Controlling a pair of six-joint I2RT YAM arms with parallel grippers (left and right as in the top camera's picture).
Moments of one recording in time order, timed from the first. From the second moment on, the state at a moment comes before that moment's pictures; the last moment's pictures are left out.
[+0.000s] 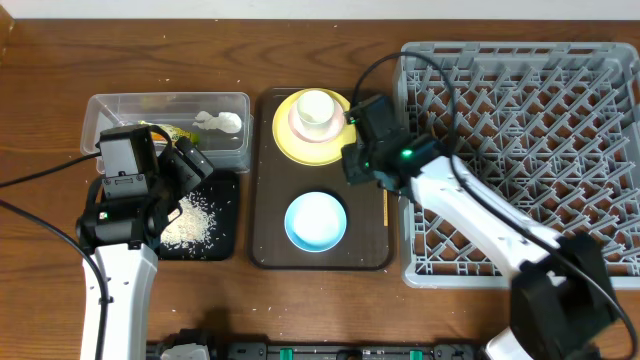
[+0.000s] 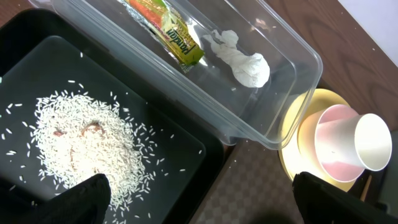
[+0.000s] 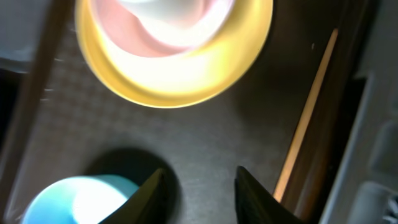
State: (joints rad) left arm 0.12 1.12 0.98 -0.76 0.02 -0.59; right arm 0.60 1.76 1.26 -0.56 0.02 0.35
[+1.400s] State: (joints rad) left arm 0.12 1.12 0.98 -0.76 0.02 -0.59; right arm 0.61 2.00 1.26 -0.52 0.26 0.61
